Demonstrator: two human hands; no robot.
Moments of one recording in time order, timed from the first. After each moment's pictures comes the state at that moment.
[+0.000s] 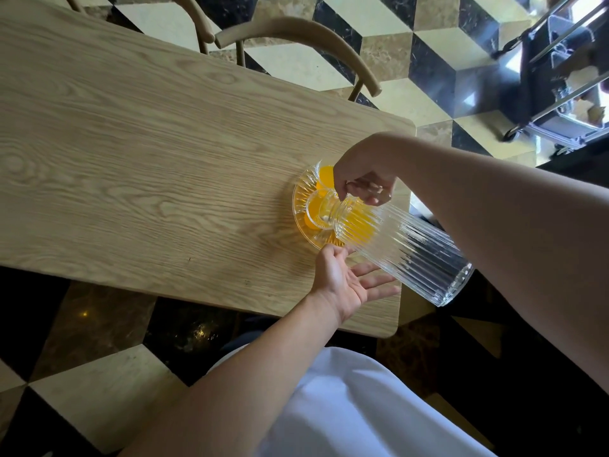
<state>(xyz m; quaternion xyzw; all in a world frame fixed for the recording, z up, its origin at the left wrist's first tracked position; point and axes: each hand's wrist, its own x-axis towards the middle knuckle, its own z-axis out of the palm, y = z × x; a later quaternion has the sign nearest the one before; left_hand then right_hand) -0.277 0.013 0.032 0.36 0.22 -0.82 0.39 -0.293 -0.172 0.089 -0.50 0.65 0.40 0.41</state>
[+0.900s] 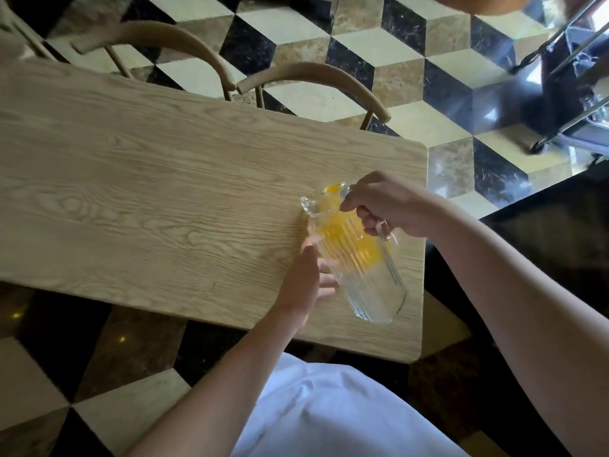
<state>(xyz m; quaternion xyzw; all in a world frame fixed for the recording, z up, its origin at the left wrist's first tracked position) -0.206 0.016 0.052 0.61 -0.22 -0.66 0.38 -0.321 -0.117 0.139 -0.57 0.60 -0.02 0.56</state>
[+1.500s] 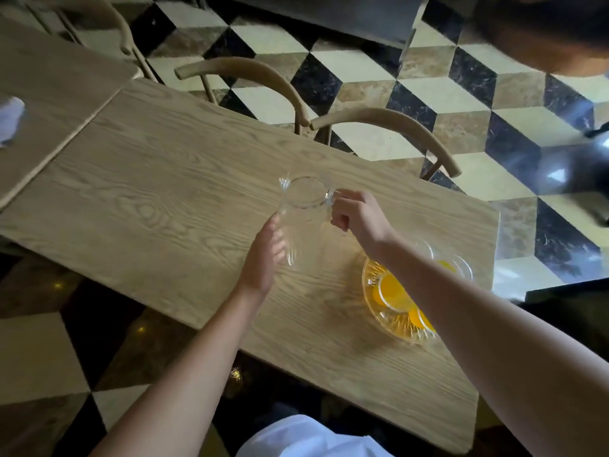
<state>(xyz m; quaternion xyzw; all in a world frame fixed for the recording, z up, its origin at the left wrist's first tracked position) -0.038 -0.030 0.034 0.65 -0.21 -0.52 0.52 -0.174 -0.144 0.099 -0.63 0.46 -0.21 0.59</state>
